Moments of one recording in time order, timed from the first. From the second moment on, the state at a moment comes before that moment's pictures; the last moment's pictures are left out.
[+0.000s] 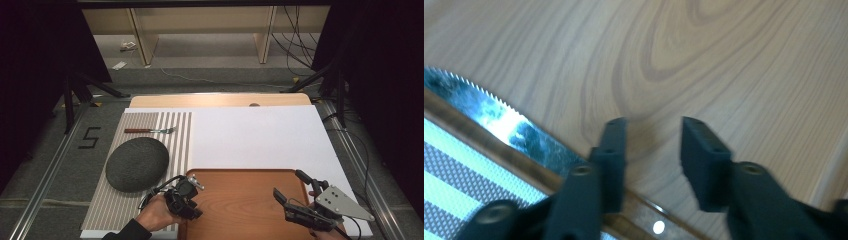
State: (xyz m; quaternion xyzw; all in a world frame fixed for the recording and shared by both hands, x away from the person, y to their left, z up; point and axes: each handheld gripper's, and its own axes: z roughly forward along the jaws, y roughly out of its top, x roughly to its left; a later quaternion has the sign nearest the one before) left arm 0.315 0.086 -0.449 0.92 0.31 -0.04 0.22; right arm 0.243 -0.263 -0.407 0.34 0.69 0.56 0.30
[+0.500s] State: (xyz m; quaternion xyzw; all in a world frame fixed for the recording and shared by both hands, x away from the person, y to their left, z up) left arm 0.313 0.086 -0.439 0.91 0.30 -0.01 0.27; right arm 0.243 -0.263 -0.407 0.34 0.69 0.56 0.30
